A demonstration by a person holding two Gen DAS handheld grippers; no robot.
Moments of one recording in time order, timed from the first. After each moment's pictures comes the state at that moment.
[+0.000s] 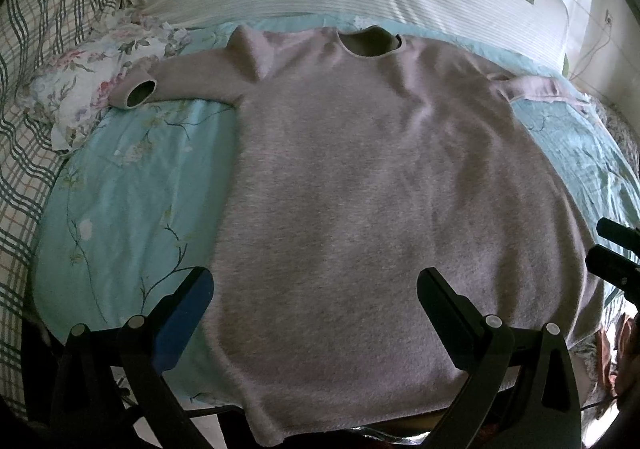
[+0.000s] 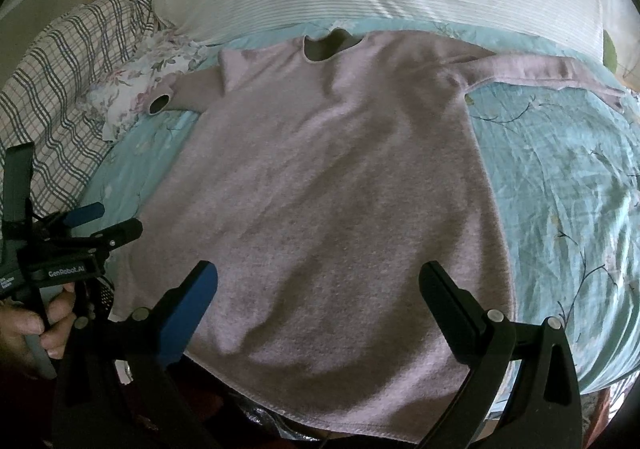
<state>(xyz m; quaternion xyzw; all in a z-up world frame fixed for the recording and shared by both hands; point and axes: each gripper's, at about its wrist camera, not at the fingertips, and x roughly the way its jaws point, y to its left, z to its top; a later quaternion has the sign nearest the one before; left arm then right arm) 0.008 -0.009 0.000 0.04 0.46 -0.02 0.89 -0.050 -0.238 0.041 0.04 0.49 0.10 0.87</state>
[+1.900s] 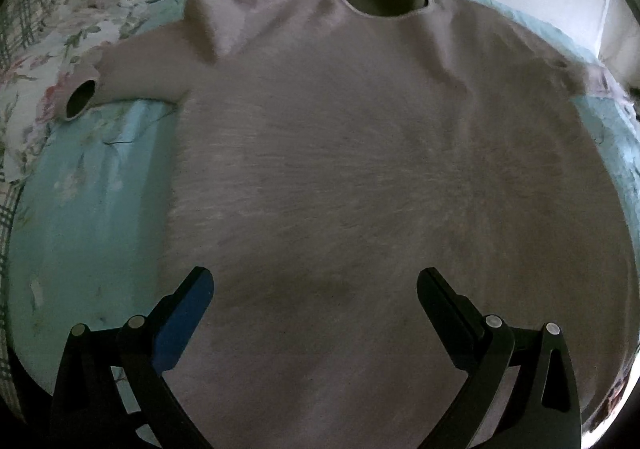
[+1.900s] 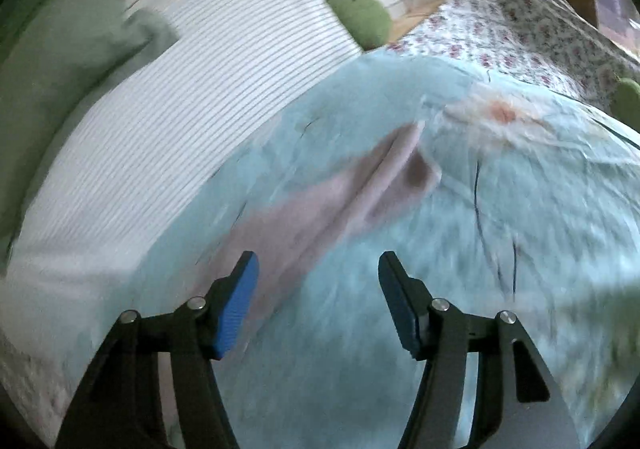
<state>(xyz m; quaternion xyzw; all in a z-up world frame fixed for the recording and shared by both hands) 0.145 -0.037 -0.061 0.07 0.53 0.00 0.85 0.186 -0.703 0.027 0.34 0.32 -0.23 0.85</state>
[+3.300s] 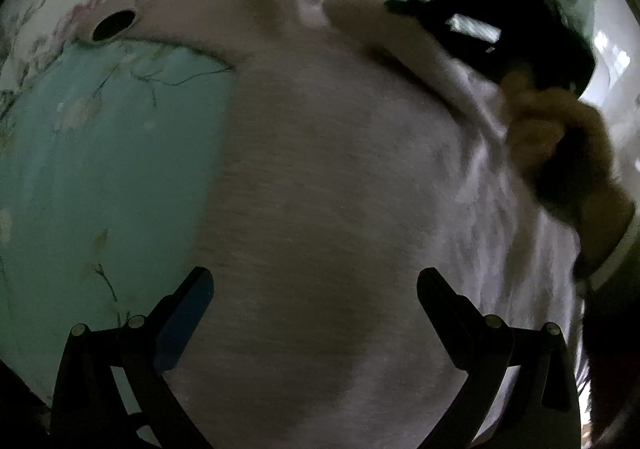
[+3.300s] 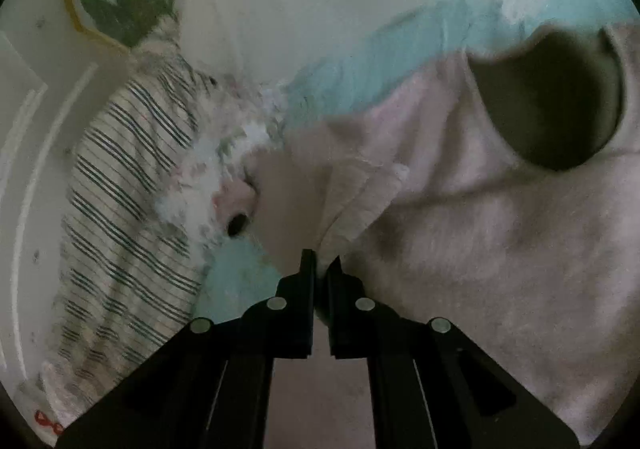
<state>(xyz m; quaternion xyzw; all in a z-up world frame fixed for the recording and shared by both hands) 0.124 0.037 -0.060 -0.10 0.50 -0.02 0.86 0.316 -0.134 -0.017 0.27 0.48 0.35 0.76</state>
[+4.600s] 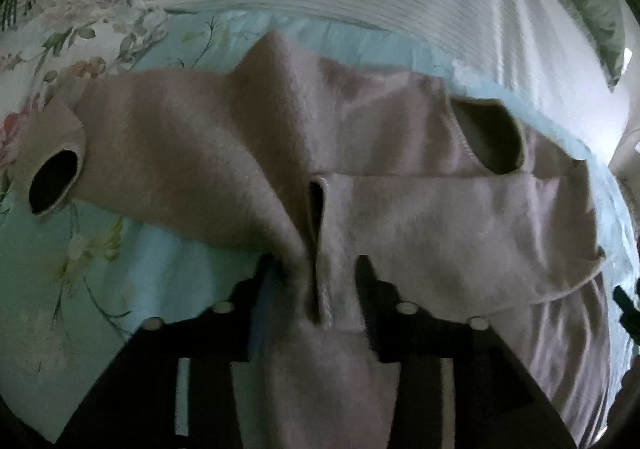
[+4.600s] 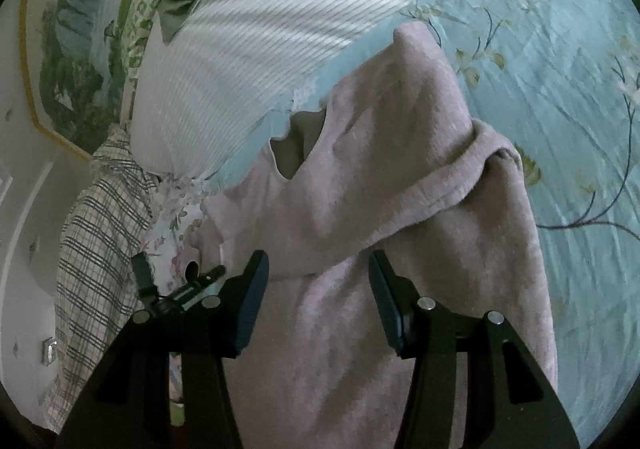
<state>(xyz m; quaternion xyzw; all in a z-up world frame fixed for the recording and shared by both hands) 0.315 0.073 -0.057 -0.06 0.45 -0.03 0.89 0.165 -0.353 0.005 0.36 0.41 0.17 0.82</state>
